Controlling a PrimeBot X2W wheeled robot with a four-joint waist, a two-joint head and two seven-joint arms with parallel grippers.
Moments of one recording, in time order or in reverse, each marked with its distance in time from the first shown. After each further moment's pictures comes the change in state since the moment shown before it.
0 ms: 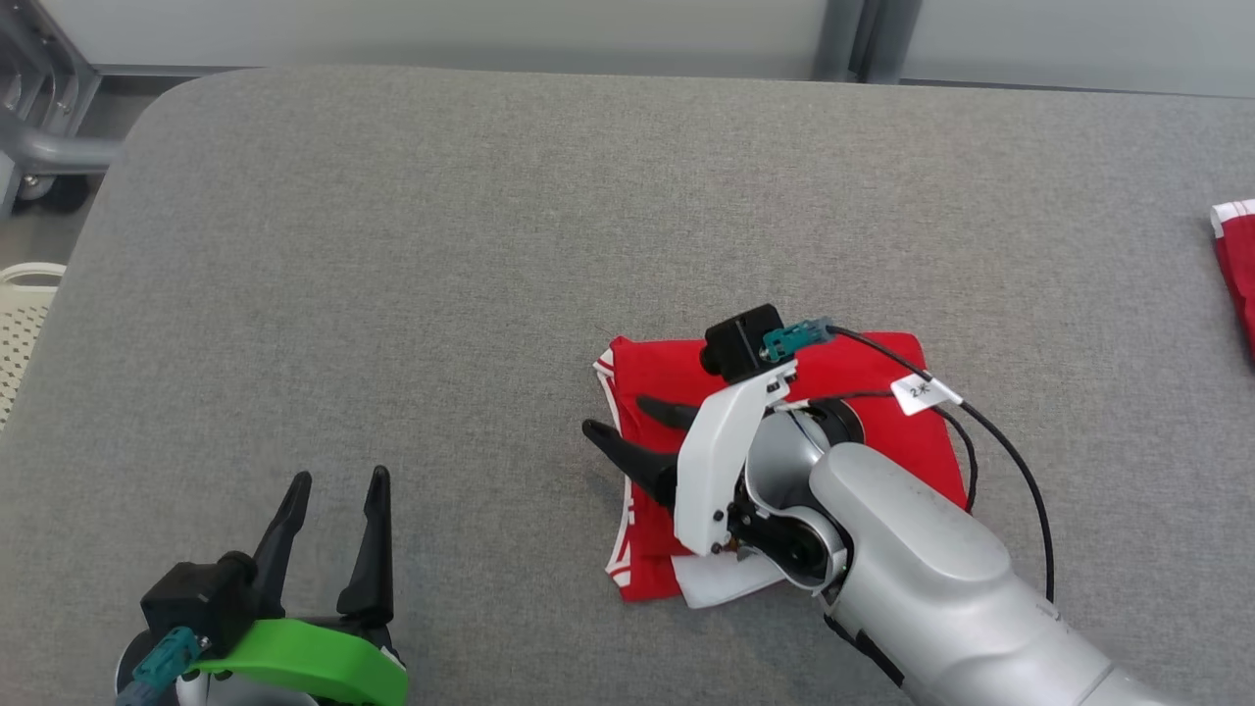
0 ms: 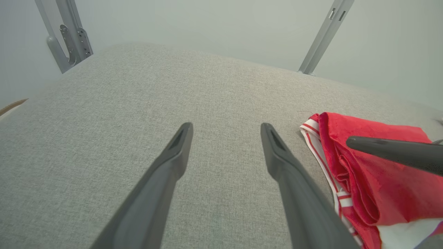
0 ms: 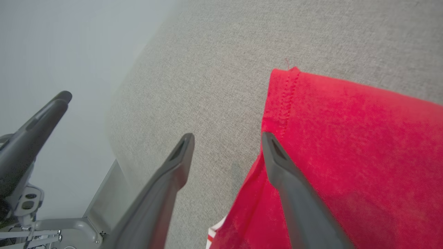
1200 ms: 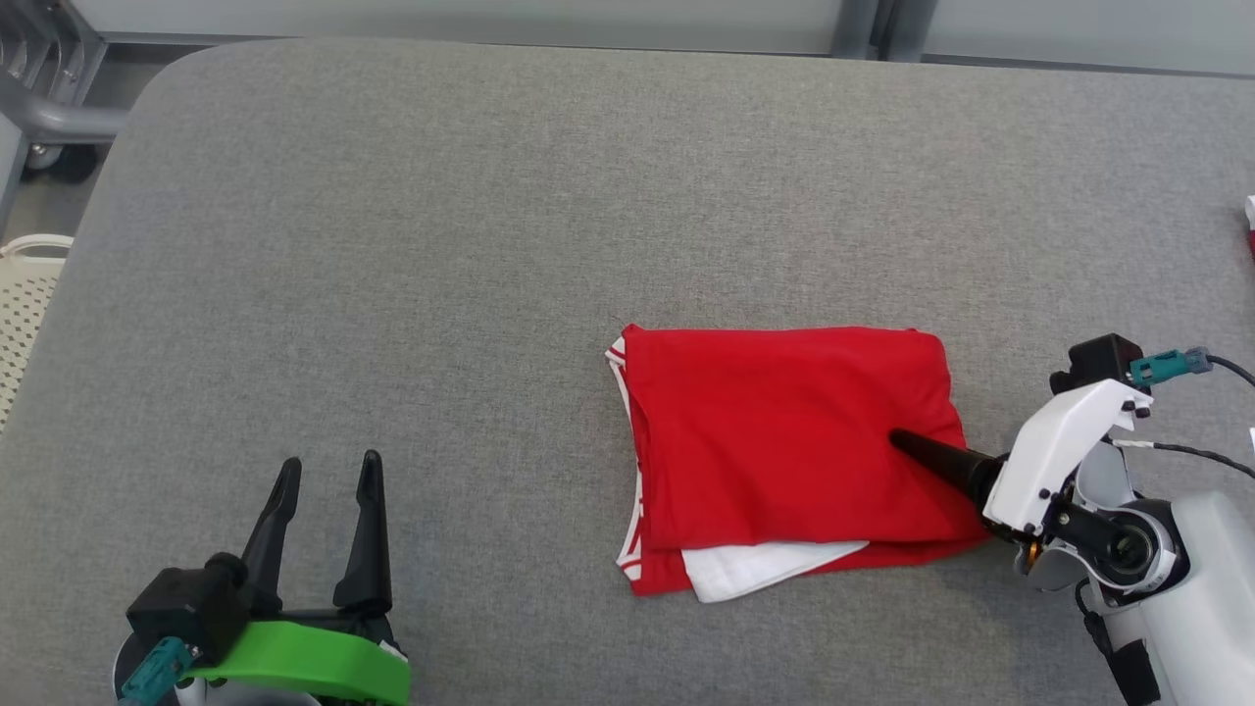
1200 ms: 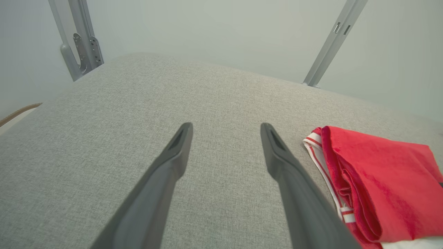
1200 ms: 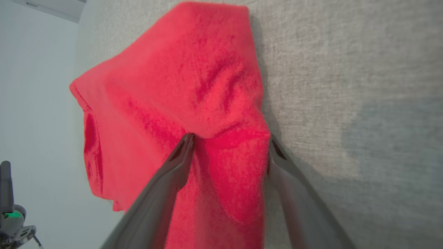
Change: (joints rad) left arm 0.019 -0.021 0.039 -0.049 0.026 0.010 -0.031; right arm 0.339 -0.165 -0.692 -0.270 0.029 0.000 0.435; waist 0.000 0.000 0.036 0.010
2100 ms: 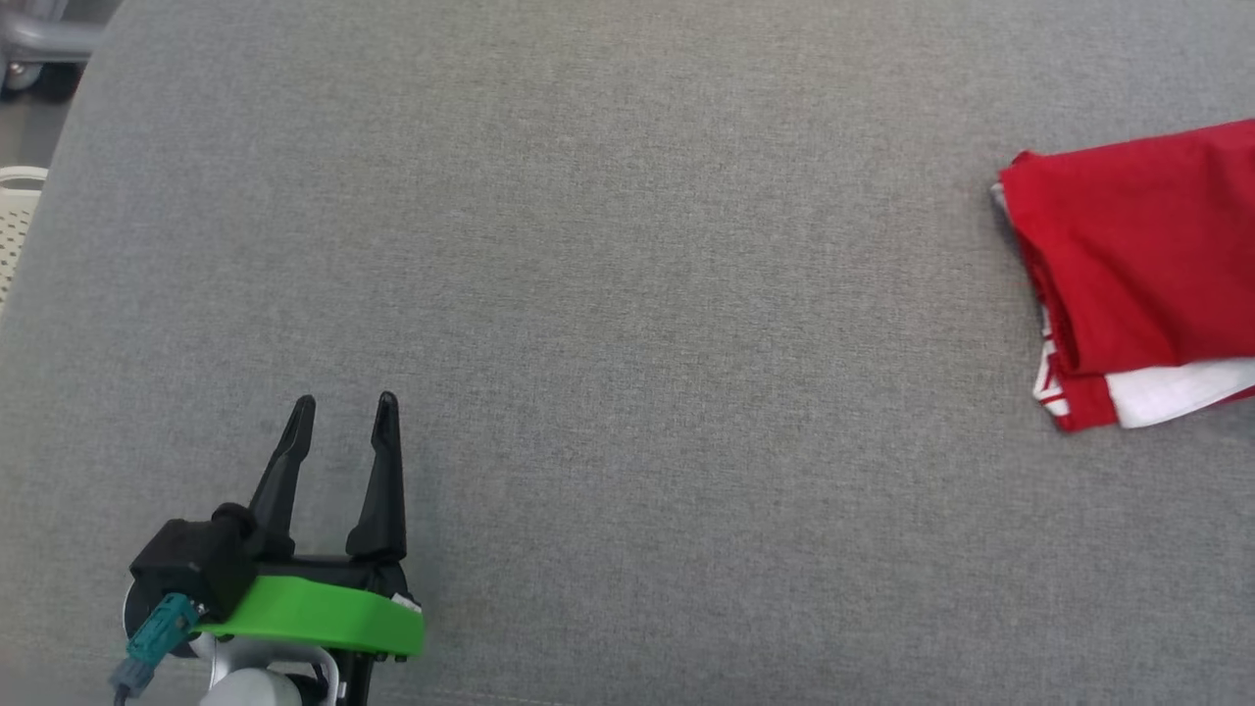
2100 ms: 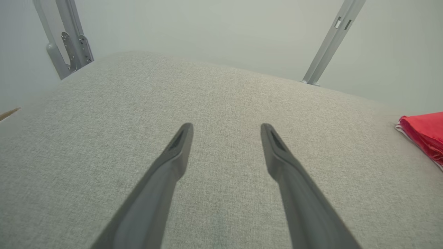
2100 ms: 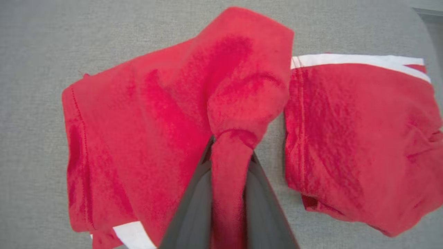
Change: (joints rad) left arm -0.079 -0.046 0.009 0.012 0.039 -0.040 -0.004; right arm -0.262 -0.413 -0.169 -0.026 -0.291 0.000 0.170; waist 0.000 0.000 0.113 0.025
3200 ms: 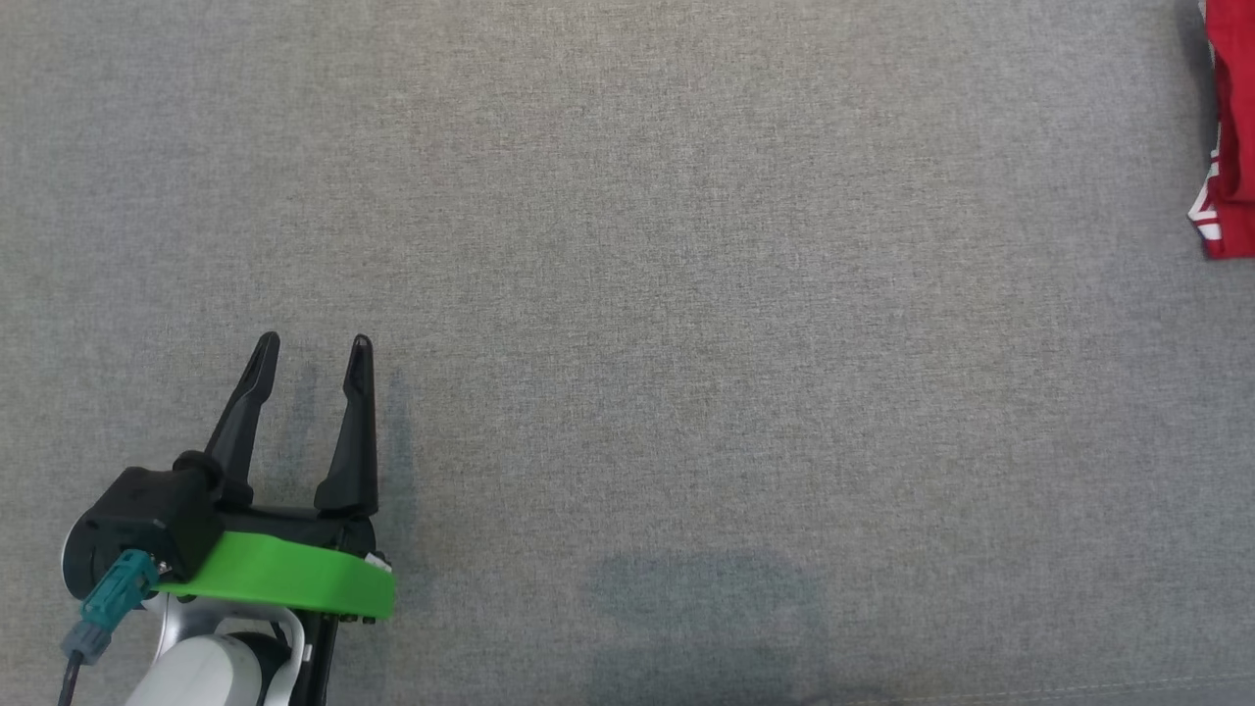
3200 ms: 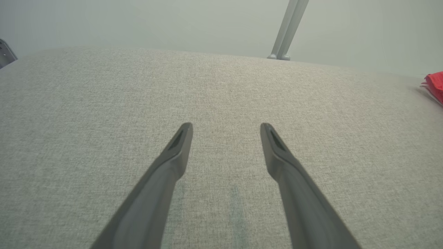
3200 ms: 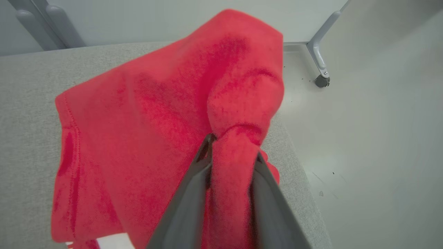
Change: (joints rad) left arm -0.061 0.090 0.005 -0.128 0.049 0.055 0.100; right arm -0.202 -0.079 -0.088 0.221 -0.197 0.000 -0.318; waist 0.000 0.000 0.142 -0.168
